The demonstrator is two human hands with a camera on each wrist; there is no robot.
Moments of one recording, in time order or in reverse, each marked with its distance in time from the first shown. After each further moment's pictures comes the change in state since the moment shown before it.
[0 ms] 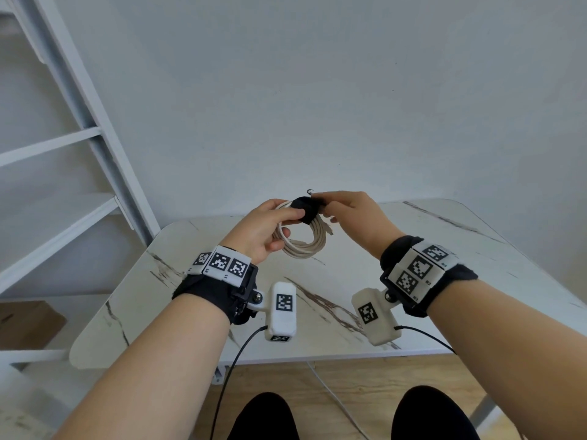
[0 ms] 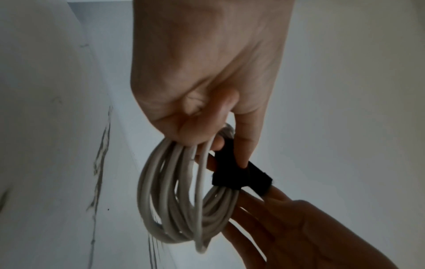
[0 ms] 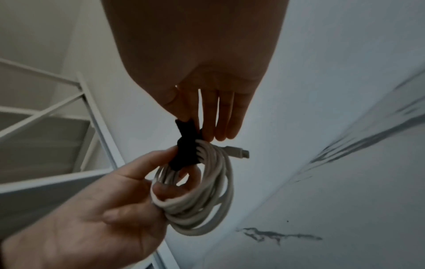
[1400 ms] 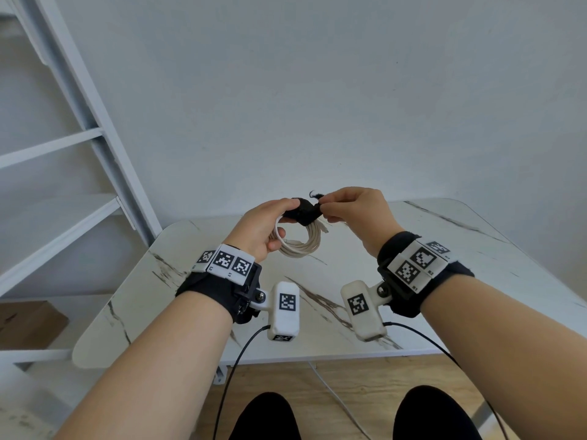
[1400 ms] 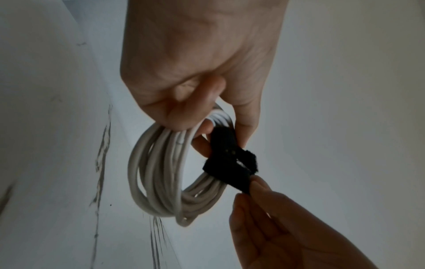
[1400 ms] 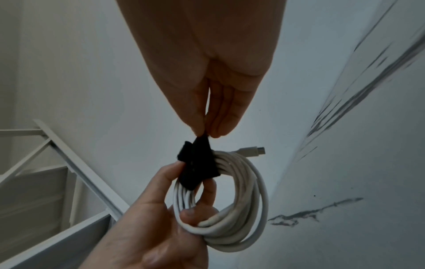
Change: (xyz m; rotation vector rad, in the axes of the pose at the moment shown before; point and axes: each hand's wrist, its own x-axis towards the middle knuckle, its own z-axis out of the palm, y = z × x) left_hand 0.001 0.001 0.001 0.014 0.131 -0.019; right_hand 0.003 0.000 0.002 0.311 0.147 0.094
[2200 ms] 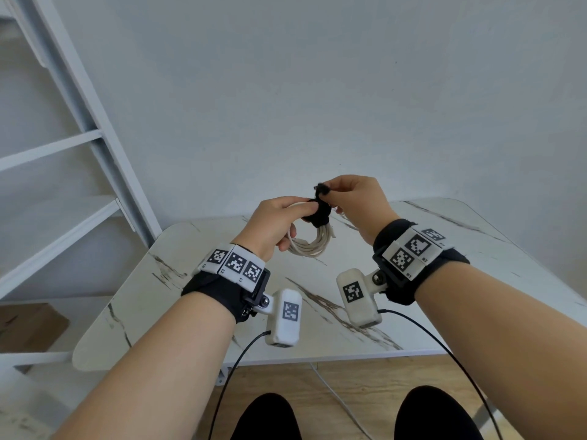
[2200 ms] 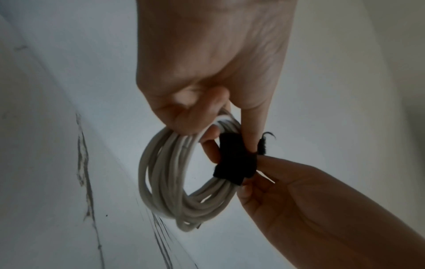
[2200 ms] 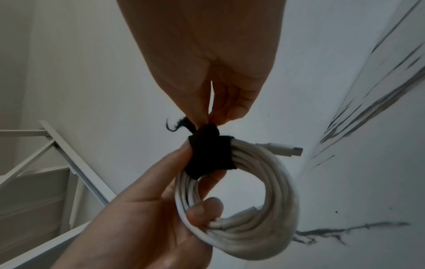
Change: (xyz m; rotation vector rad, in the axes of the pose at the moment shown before) left_hand -0.010 0.004 0.013 0.202 -0.097 0.217; right_hand 0.012 -0.011 0.003 -0.080 0.015 -0.067
